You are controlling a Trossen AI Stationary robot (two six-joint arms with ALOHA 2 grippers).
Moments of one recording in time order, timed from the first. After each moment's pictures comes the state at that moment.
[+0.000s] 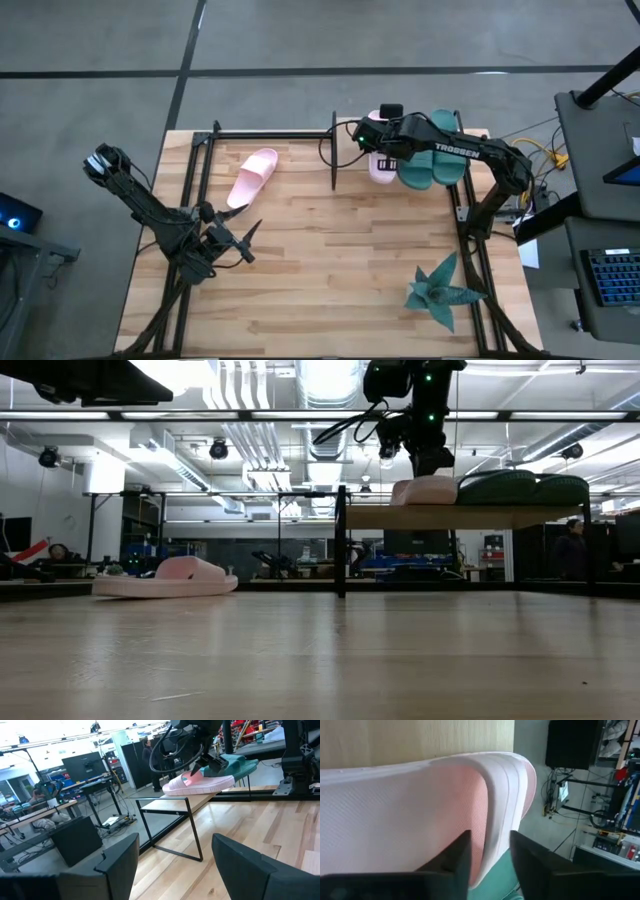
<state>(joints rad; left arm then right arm) -0.79 1.04 0.49 0.21 -1.56 -0.14 -0.38 1.67 1.53 -1.12 0.70 -0.45</state>
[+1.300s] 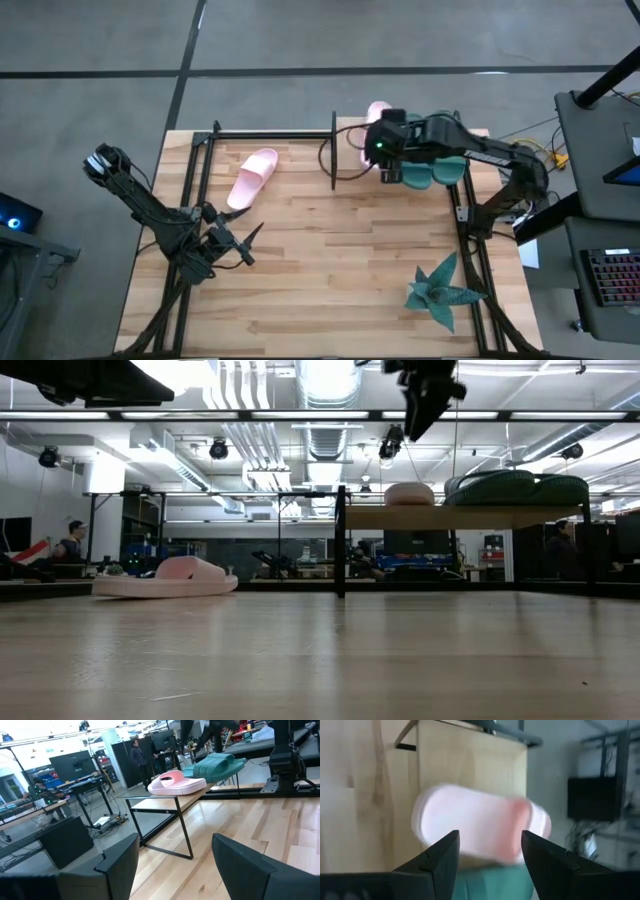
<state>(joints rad) -0.78 1.04 0.49 0.21 -1.51 -0.15 -0.22 1.55 1.69 -1.25 0.49 -0.42</state>
